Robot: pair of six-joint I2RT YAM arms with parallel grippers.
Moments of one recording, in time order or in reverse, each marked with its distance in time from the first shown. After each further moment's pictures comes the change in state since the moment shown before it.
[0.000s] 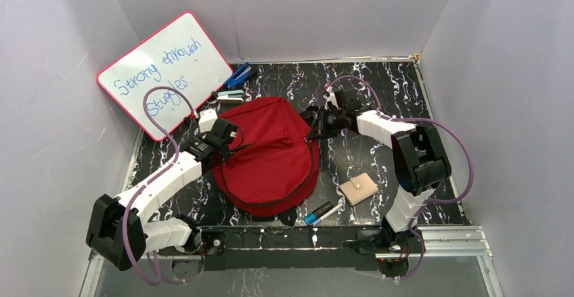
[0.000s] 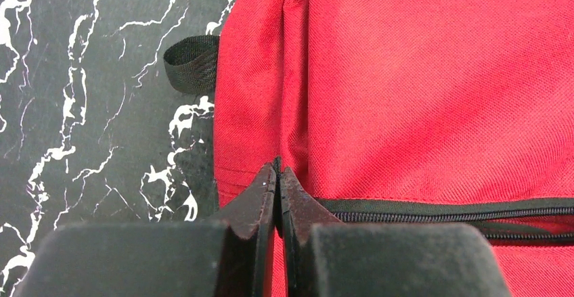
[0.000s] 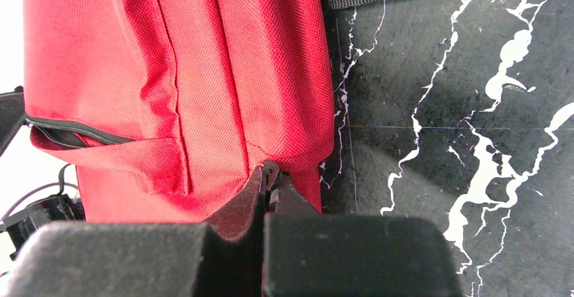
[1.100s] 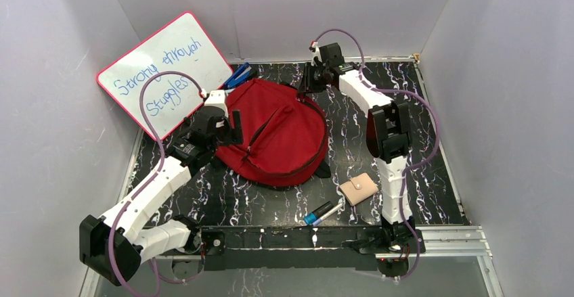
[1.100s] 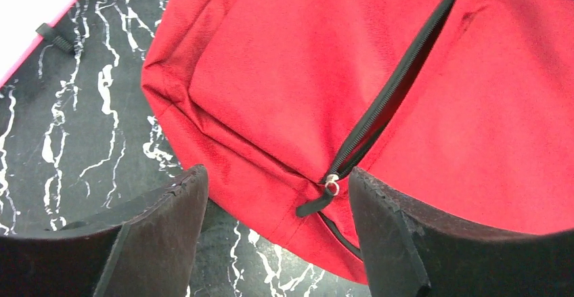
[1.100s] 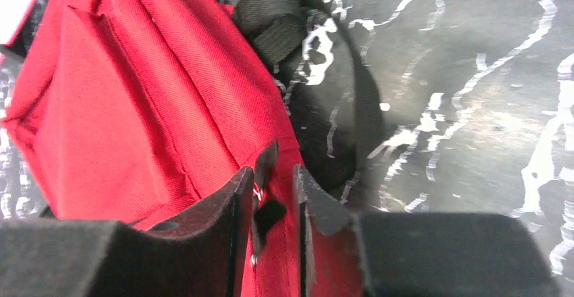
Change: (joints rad) left arm 0.045 -0.115 0.056 0.224 0.245 0.396; right arm -0.008 0.476 0.854 -0.262 0.136 -0.157
